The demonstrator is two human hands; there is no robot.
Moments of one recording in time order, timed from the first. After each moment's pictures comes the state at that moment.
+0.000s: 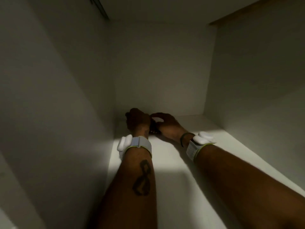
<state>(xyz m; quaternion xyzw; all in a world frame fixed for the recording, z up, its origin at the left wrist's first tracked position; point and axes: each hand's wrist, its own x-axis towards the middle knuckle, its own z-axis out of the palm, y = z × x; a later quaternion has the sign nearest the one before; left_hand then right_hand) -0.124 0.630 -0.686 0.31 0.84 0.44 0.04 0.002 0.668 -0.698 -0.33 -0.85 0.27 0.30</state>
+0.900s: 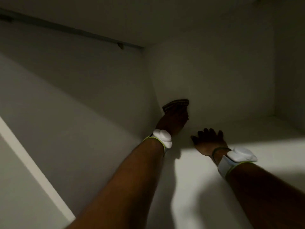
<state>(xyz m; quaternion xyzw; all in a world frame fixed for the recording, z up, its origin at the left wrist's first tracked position) -0.188 0.628 -0.655 0.63 0.69 -0.04 -0.35 -0.043 0.710 -0.749 -0.41 -0.90 0.09 0.10</state>
